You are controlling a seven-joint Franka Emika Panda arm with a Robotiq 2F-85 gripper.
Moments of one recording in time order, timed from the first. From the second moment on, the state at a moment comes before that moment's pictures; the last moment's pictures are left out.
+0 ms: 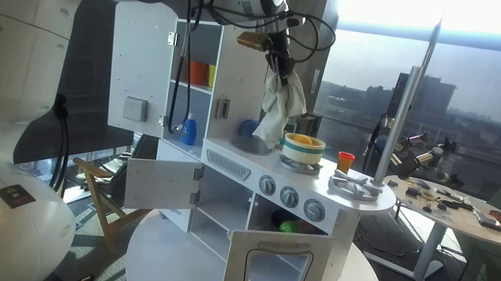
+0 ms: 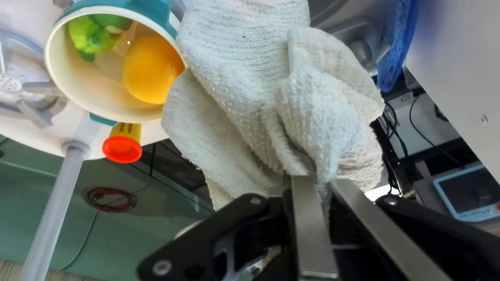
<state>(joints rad) 0.14 0.17 -0.07 -1.44 -0.24 2.15 0.63</state>
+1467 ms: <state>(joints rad) 0.31 0.10 0.19 -1.22 -0.66 2.45 1.13</state>
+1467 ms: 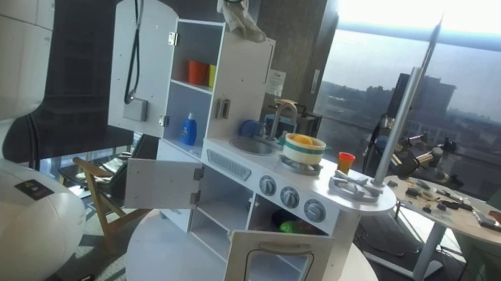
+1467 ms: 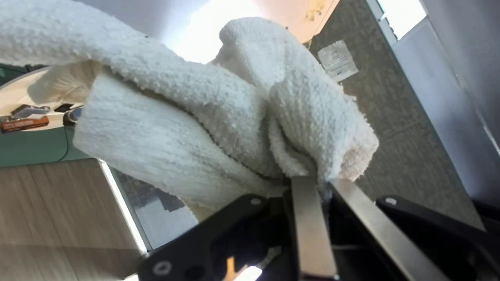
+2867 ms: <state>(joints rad) 0.23 -0.10 0.15 -1.42 -0.48 2.37 0.85</state>
